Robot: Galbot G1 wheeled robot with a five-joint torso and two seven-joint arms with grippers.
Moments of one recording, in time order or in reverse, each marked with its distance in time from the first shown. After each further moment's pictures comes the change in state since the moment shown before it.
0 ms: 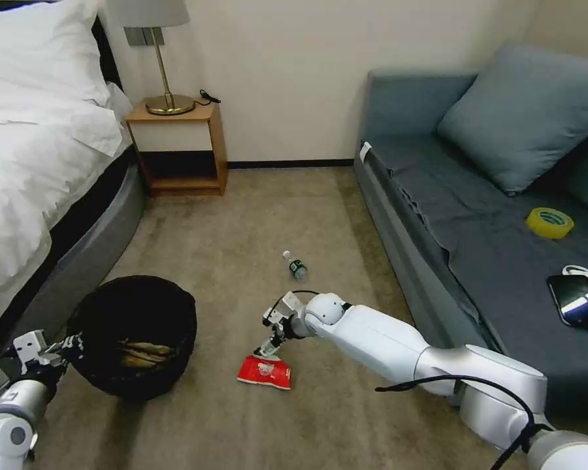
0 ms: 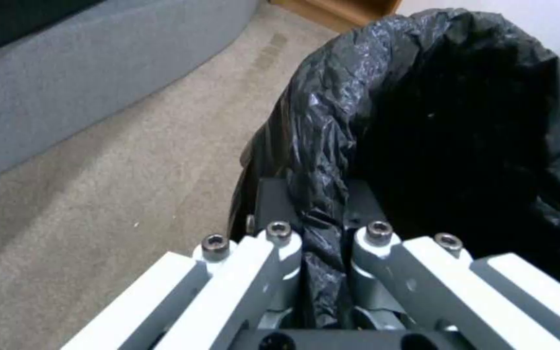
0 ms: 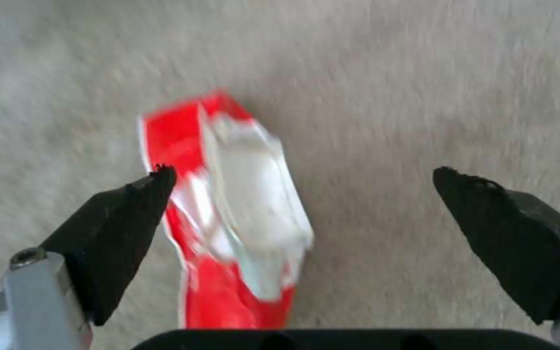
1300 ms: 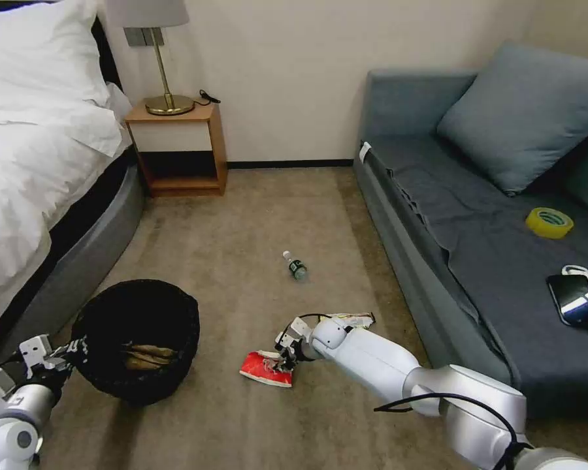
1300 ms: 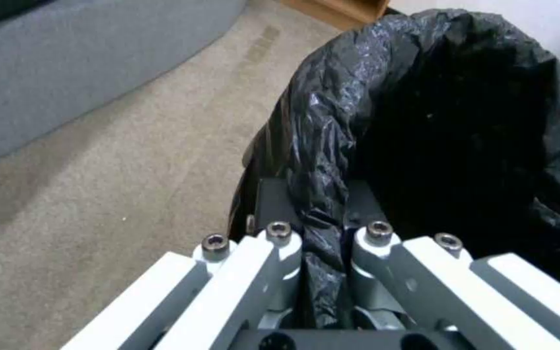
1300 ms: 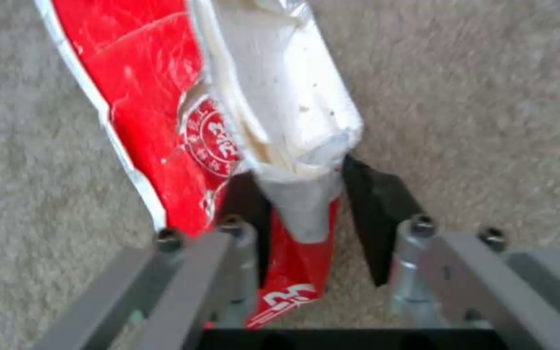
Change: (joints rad) left arm 0.001 -0.010 0.023 0.022 0.022 -0.027 0.025; right arm -0.085 0.050 0.051 -0.135 -0.123 0.079 0.000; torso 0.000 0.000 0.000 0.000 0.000
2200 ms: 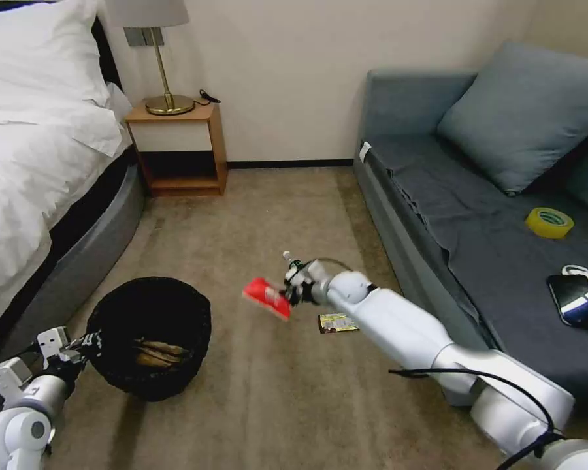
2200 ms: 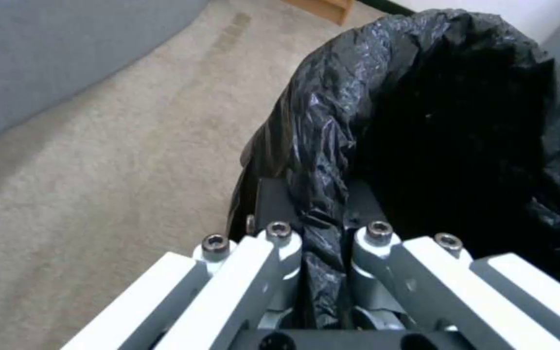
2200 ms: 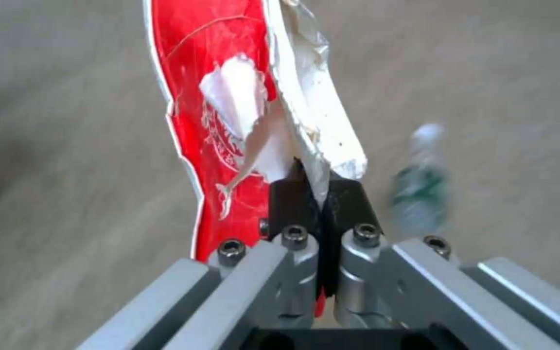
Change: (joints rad) left arm -0.018 0.025 0.064 -0.012 -0.007 0.037 -0.008; right arm 0.067 -0.176 0.342 0.356 -0.001 0.032 0.159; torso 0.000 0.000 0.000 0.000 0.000
